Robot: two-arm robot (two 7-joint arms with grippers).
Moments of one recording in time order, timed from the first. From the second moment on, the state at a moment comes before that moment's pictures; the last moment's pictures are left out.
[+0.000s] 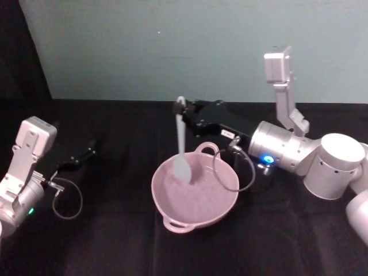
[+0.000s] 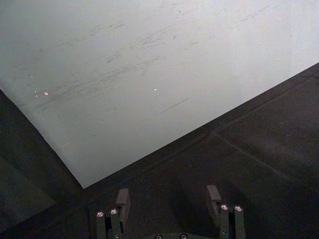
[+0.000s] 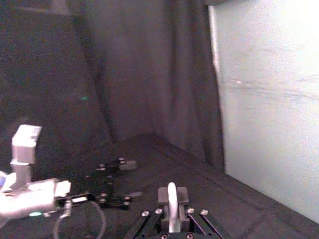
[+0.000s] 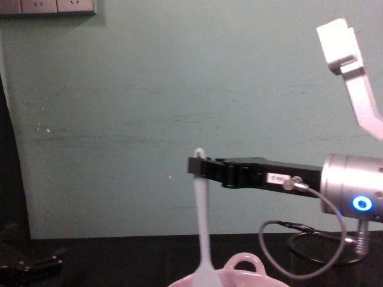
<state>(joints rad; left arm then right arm) -0.20 0.60 0.45 -1.41 -0.25 -0.12 0.03 0.54 0.35 -0.57 -1.29 0.63 0.06 0.61</state>
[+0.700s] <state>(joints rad) -0.20 0.60 0.45 -1.41 -0.25 -0.12 0.03 0.45 0.47 -0.52 -1.45 0.58 0.11 0.55</state>
